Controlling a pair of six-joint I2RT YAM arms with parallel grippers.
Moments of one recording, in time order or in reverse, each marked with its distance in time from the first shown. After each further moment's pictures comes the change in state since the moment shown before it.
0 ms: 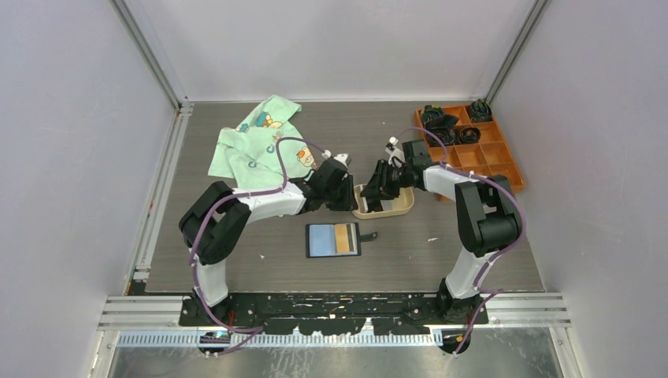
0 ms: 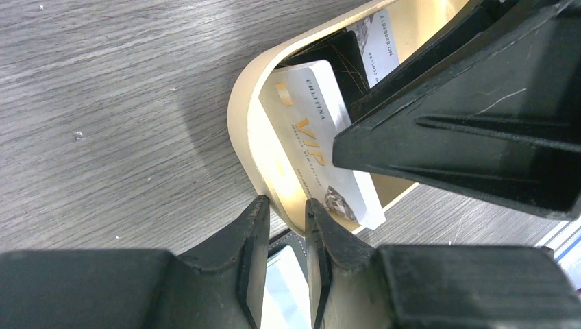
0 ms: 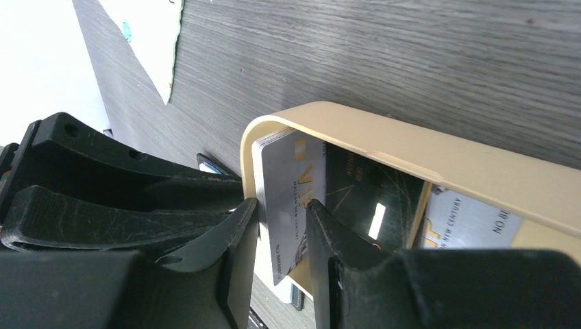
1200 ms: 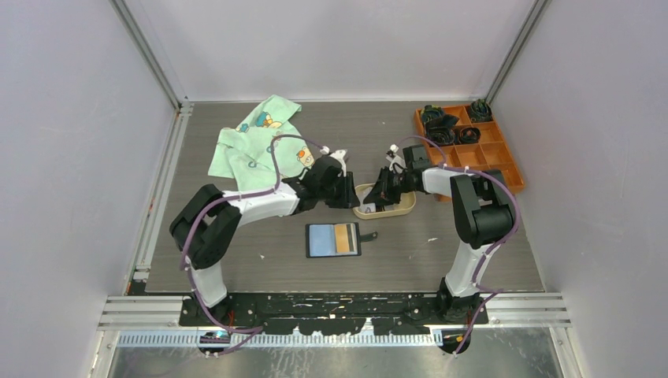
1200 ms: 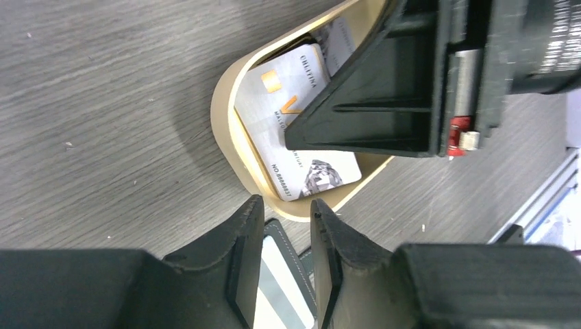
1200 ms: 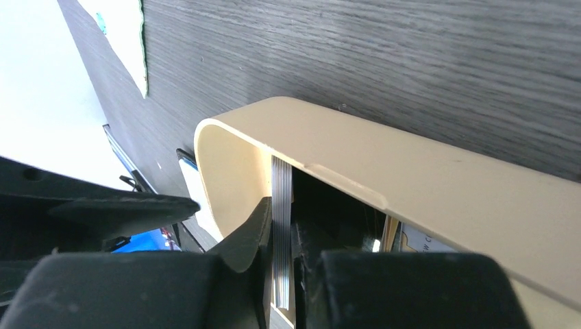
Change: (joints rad) left arm 0.023 -0.045 -0.031 0.050 0.057 0.022; right arm -0.021 0.071 -0.022 0.008 -0.035 -0.013
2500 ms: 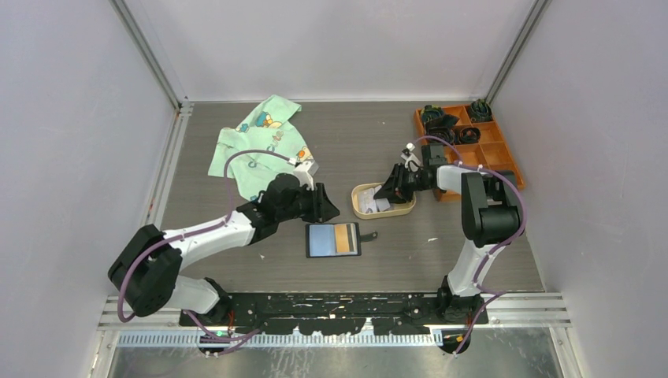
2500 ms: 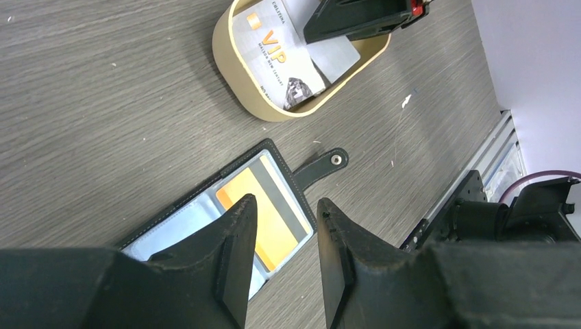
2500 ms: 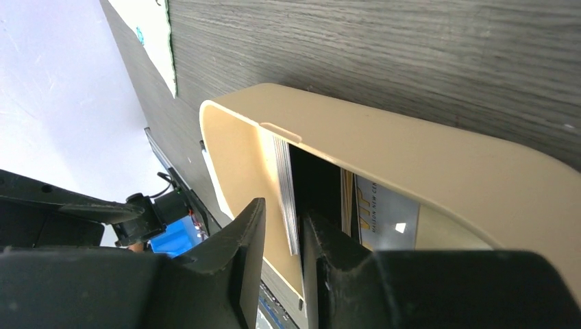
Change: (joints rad) left arm 0.046 -0.464 -0.427 0.193 0.075 0.042; right arm -0.131 -0.005 0.007 -0.065 -0.124 -0.028
